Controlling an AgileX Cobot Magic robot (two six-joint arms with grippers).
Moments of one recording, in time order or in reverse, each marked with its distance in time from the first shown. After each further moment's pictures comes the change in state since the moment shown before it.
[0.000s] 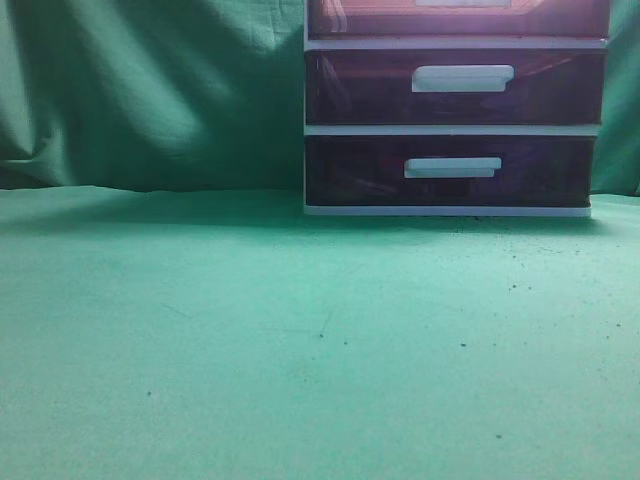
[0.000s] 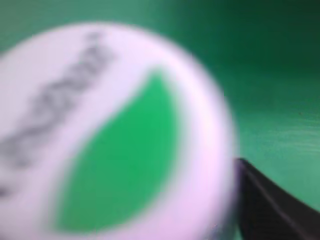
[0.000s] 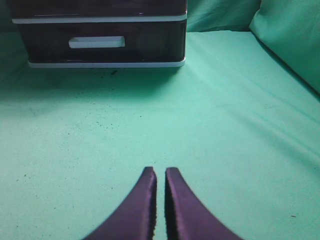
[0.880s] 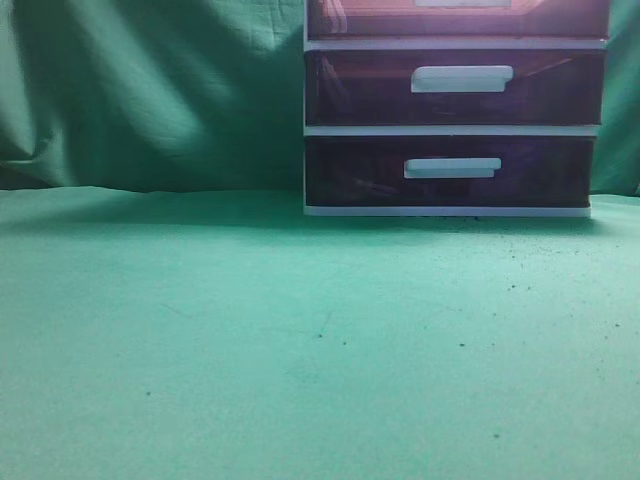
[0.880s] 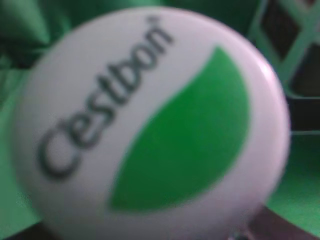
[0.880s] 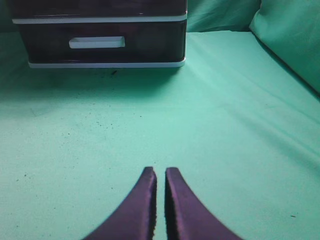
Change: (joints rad) left arm -0.140 -0.415 -0.005 -0.081 0.028 0.000; right arm 0.000 0.000 0.000 -0.002 0.000 0.000
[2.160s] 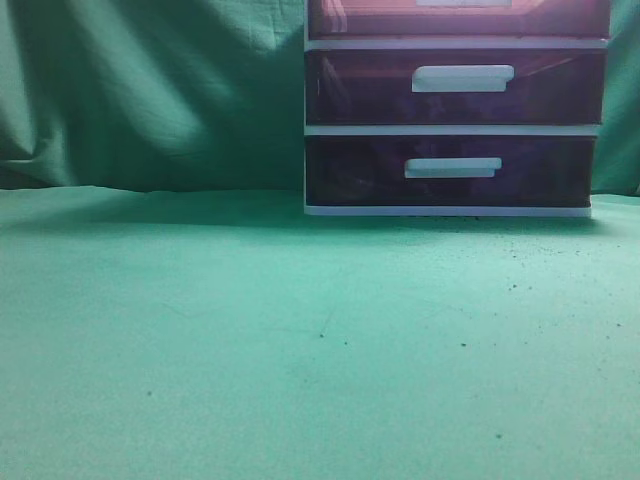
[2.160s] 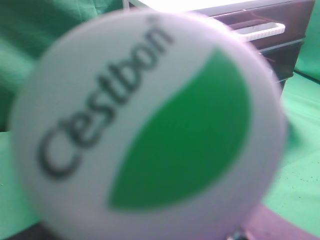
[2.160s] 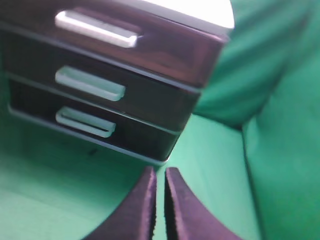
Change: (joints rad) left arm -0.384 -0.198 0.006 0.081 0.040 0.013; right arm 0.050 0.946 -0.749 0.094 -0.158 -0.545
